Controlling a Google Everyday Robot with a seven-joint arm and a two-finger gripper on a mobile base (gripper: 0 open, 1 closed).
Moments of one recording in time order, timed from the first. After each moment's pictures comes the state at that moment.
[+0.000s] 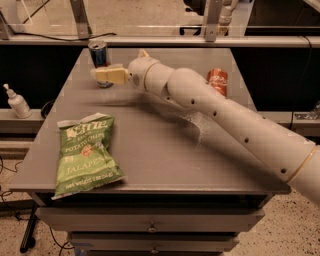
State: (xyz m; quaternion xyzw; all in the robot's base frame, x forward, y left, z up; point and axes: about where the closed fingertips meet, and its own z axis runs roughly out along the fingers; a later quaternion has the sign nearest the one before) arm 0.728 0.124 0.908 -0.28 0.65 0.33 0.63
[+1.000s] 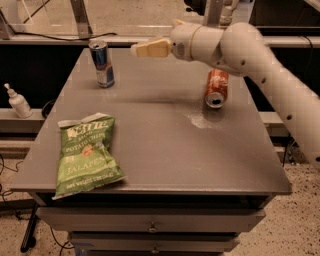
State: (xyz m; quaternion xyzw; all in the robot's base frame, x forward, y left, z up) arm 0.744 0.011 0.977 -0.35 0.64 0.28 0.62
